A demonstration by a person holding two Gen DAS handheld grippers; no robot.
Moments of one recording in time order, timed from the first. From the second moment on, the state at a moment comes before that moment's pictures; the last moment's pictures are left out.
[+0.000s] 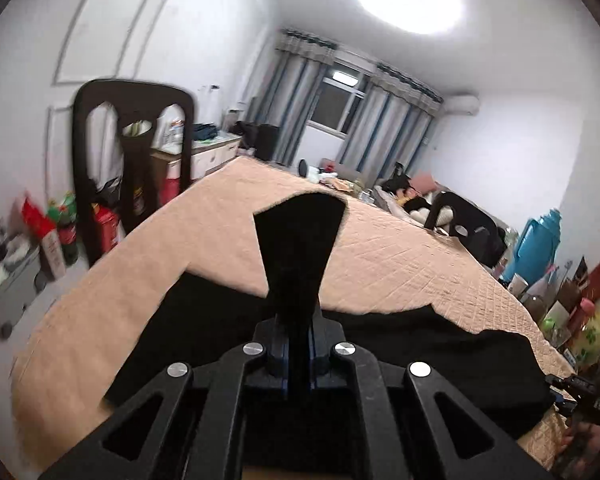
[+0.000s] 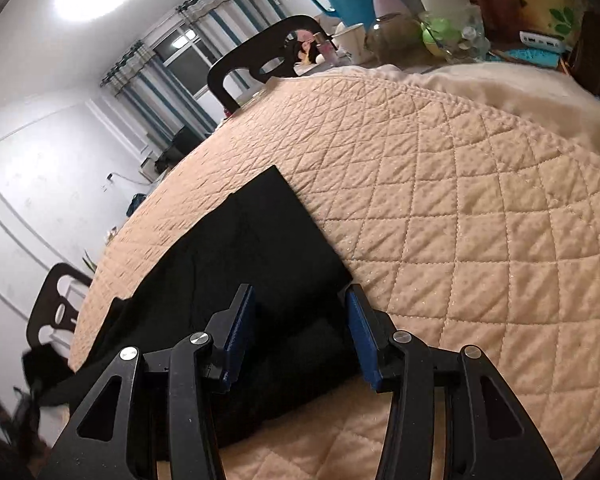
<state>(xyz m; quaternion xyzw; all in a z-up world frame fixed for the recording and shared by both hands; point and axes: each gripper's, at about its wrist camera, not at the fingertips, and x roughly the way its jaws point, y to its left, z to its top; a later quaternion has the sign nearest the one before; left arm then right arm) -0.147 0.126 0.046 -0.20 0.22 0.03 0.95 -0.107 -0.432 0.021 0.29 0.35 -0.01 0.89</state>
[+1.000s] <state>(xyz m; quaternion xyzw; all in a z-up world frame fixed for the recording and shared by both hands) -0.125 0.165 0.064 -0.26 0.22 0.00 0.94 -0.148 -0.453 0.062 0.32 0.29 0.03 0.90</state>
